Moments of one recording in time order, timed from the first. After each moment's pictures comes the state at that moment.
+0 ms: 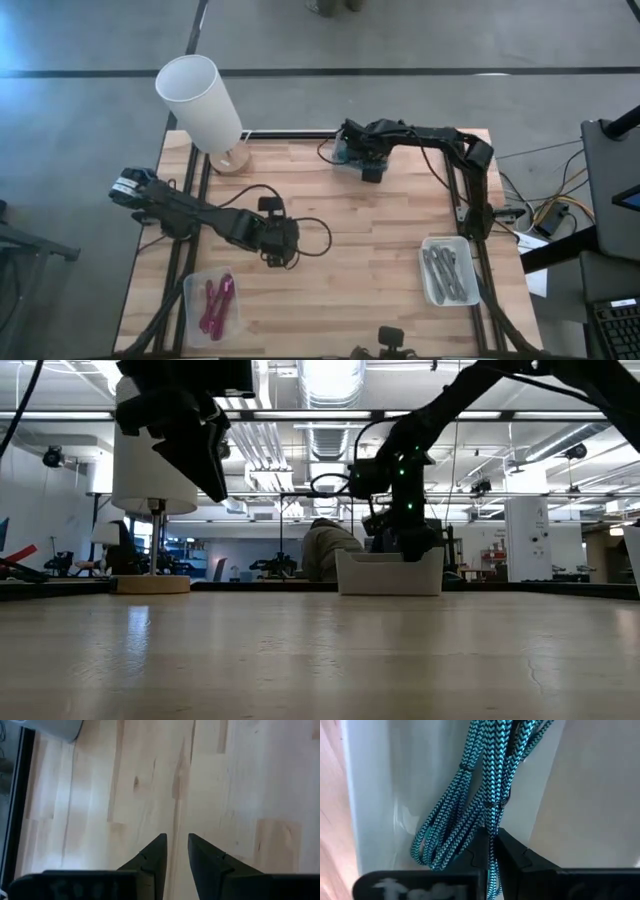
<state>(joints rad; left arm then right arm) -0.30 1.52 1.15 -0.84 -0.49 -0.29 -0.55 2.00 1.45 -0.88 0.29 -0.43</state>
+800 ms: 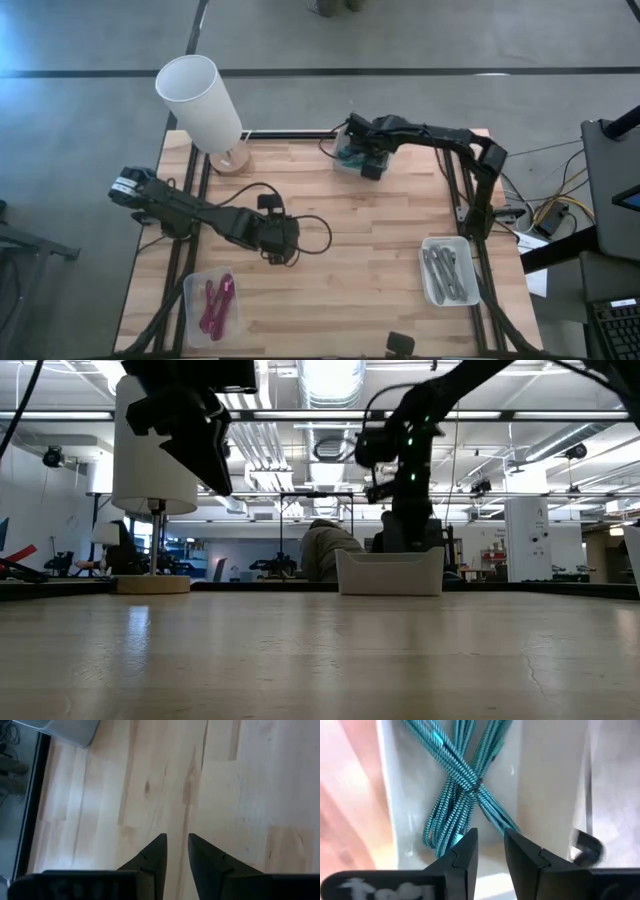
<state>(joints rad) -0.29 1.52 1.16 -0.84 -0.53 -0.28 -0.53 1.89 1.45 -0.93 0.29 -0.28</state>
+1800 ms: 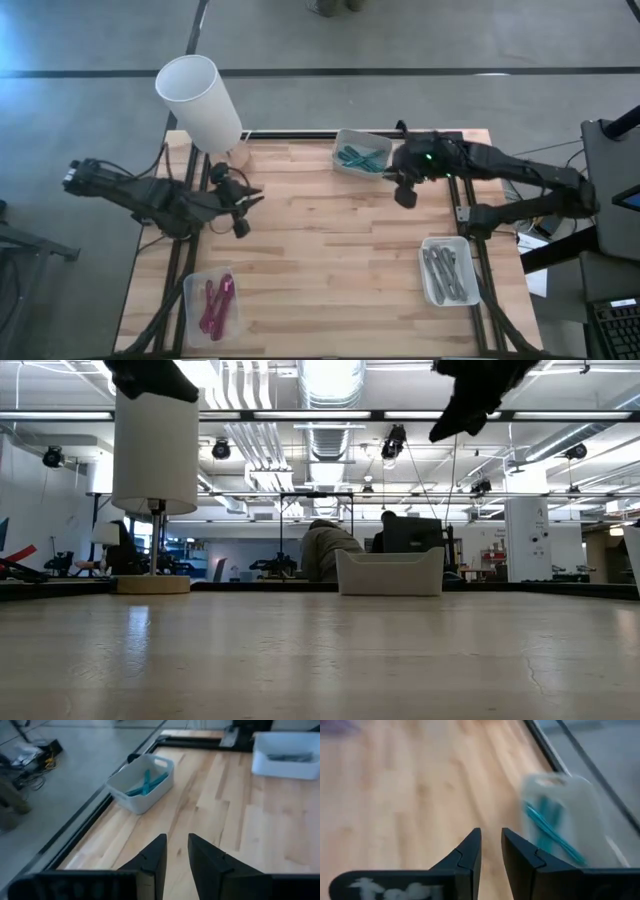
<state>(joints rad) -0.29 0.83 0.90 -0.62 -0.68 -0.28 -0.28 1.08 1.05 -0.71 0.01 -0.02</state>
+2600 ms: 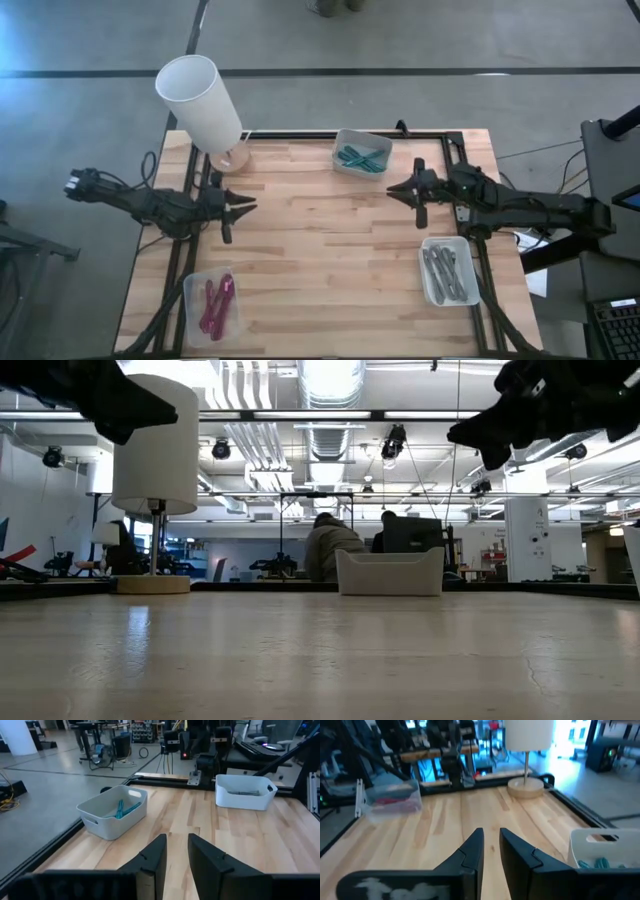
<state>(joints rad) -0.30 0.43 0.41 -0.14 -0.56 -0.10 -0.26 0.64 0.33 0.16 -0.19 0.09</state>
